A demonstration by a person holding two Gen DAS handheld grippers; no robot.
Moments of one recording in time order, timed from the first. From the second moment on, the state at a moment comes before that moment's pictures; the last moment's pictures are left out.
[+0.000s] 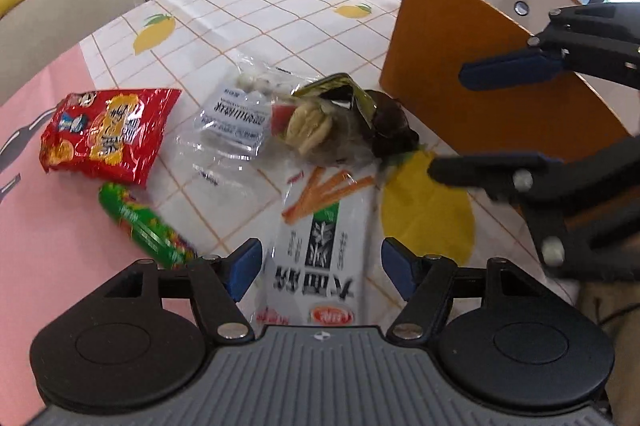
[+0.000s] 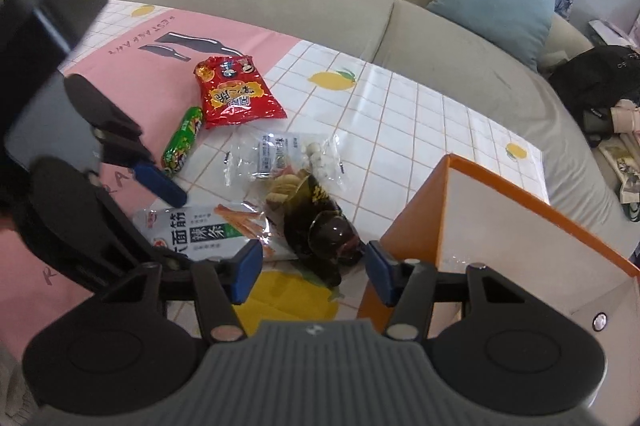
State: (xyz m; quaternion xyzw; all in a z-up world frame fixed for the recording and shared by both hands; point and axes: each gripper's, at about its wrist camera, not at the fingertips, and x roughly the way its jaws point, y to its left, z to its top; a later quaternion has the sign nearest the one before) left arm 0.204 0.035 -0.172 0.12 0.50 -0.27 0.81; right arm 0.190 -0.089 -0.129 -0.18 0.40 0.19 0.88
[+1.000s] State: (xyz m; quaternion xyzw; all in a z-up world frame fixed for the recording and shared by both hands) left arm 0.170 0.100 -0.165 0.01 0.55 -0.07 0.83; right arm 0.223 -0.037 -0.196 -0.29 0.40 0.08 0.86
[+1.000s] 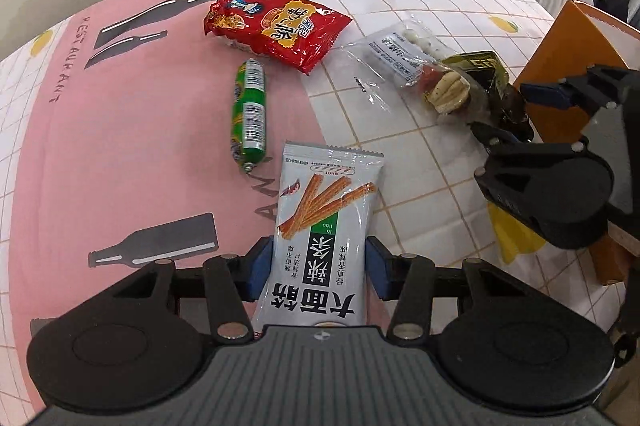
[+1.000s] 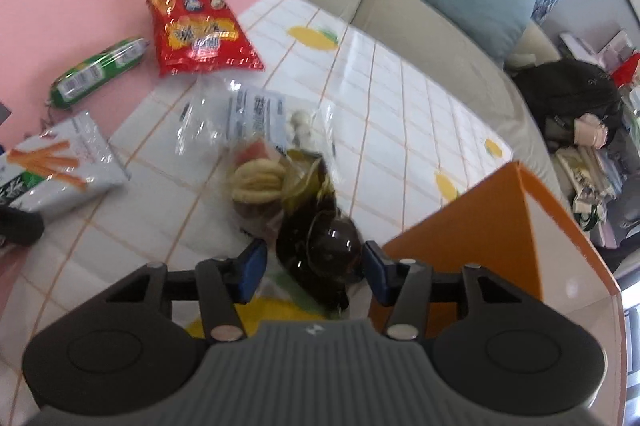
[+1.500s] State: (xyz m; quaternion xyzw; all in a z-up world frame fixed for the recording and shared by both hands) left arm 0.162 0.103 -0.172 -0.01 0.54 -0.07 0.84; right arm 0.180 -0.036 -0.176 -0.23 0.42 0.11 0.87
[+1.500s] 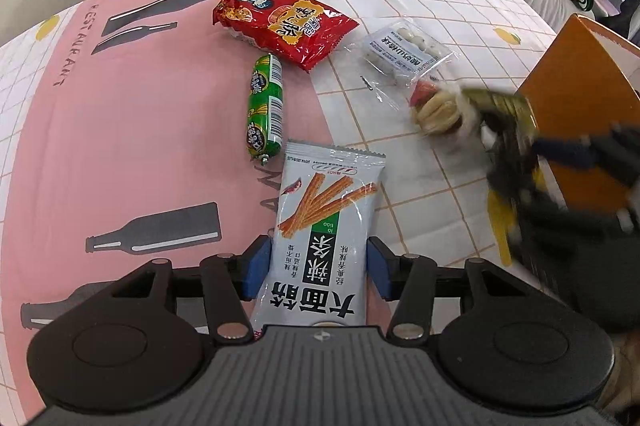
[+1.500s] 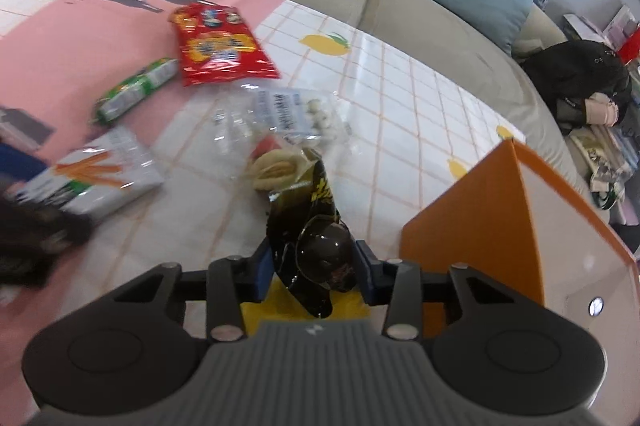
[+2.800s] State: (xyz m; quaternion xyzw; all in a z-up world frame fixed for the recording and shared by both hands) left arm 0.156 0.094 -0.170 -0.01 0.51 -0.07 0.86; right arm 0.152 -0.038 -0.176 -0.16 0.42 0.17 0.87
